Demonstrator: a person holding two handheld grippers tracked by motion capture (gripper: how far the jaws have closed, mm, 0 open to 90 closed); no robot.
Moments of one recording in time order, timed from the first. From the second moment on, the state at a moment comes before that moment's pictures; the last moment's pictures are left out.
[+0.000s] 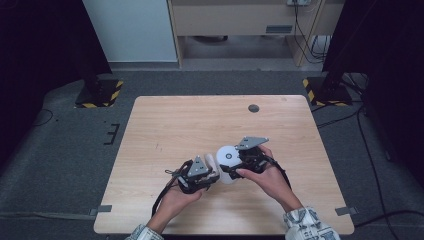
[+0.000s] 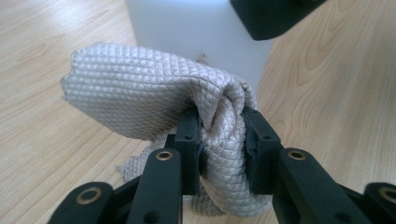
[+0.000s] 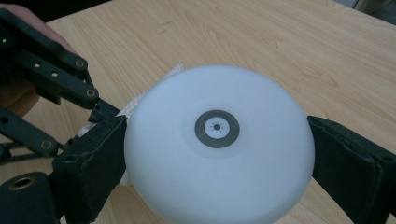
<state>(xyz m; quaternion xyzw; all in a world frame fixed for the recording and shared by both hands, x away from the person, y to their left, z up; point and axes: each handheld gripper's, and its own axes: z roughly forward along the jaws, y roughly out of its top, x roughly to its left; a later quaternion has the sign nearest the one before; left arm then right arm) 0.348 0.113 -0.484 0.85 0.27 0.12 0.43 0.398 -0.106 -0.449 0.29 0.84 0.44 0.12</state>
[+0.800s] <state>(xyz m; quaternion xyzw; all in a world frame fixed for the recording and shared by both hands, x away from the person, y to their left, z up) 0.325 0.065 -0.522 0.89 0.23 0.07 0.39 0.339 -0.187 -0.471 0.30 0.82 0.46 0.15</state>
